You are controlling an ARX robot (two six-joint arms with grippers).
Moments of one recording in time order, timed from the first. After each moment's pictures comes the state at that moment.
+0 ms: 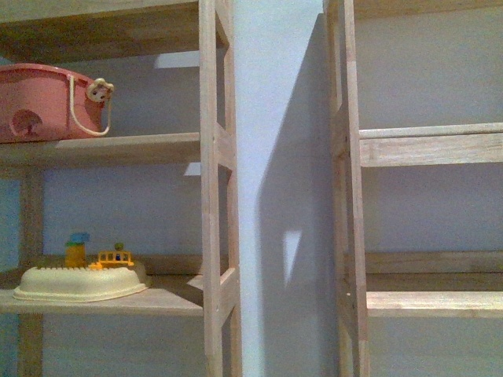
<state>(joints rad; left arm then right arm) 0.00 0.00 0.01 0.00 0.00 -0.01 0.00 0.01 0.01 0.00 0.00 0.01</state>
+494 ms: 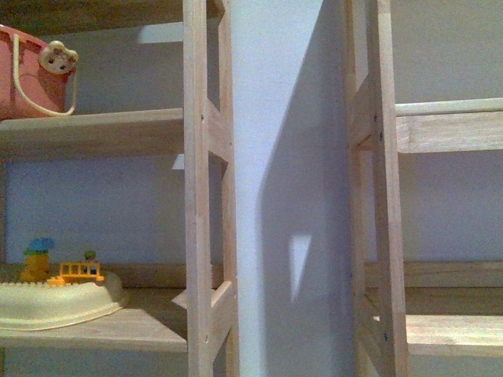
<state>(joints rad) 0.00 0.00 0.01 0.00 0.00 -0.01 0.00 0.01 0.01 0.00 0.00 0.01</state>
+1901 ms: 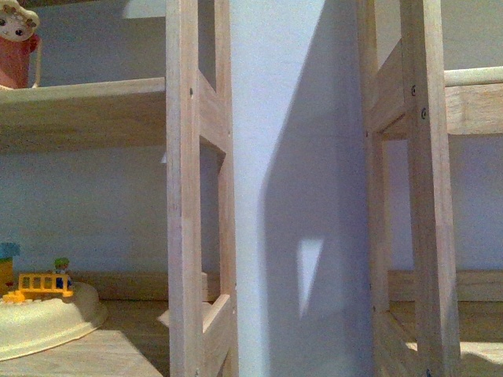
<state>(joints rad) 0.00 0.00 0.01 0.00 0.00 -0.01 0.02 0.44 0.60 0.23 0.25 -0.07</state>
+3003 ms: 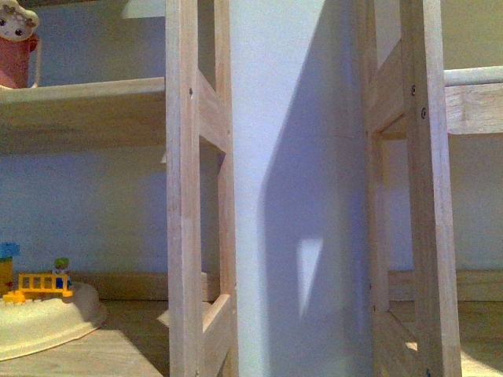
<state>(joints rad) 0.00 0.00 0.01 0.00 0.00 -0.01 -0.42 1.21 1.41 0.32 -0.18 0.27</state>
